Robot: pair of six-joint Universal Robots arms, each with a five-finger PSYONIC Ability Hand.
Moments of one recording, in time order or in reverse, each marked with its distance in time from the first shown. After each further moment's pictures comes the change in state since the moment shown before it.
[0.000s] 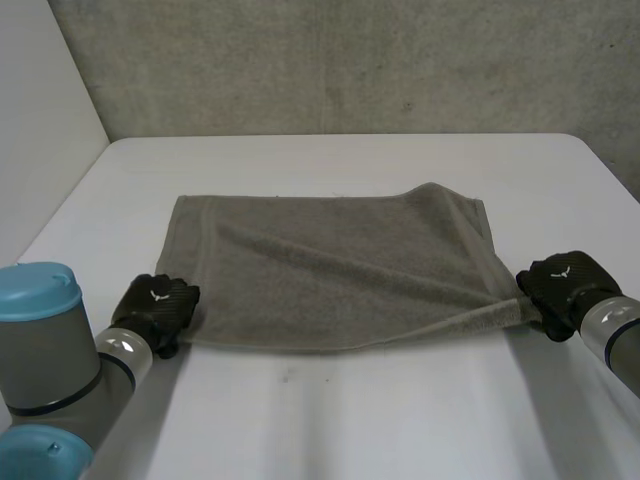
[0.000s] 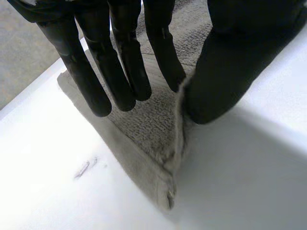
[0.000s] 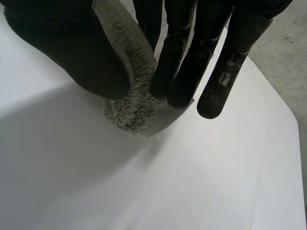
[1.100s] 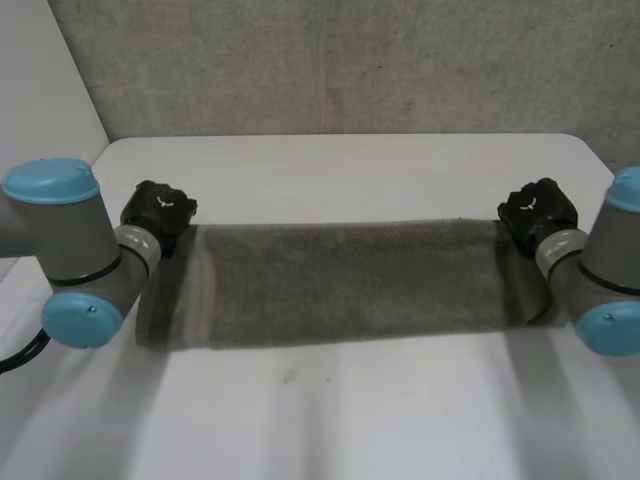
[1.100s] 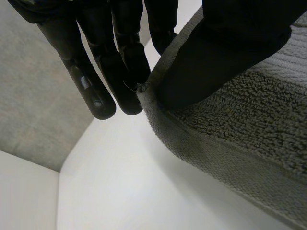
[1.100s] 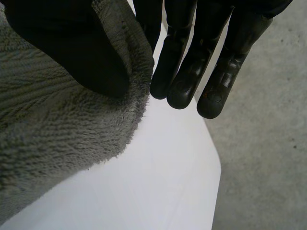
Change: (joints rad) left arm 0.015 -0.270 0.608 -0.152 -0.002 0.199; right arm 0.102 0.370 -0.455 -0.194 0.099 -0.174; left_hand 0.322 0.348 0.347 0.348 0.352; right_hand 0.000 0.000 0.000 0.000 0.002
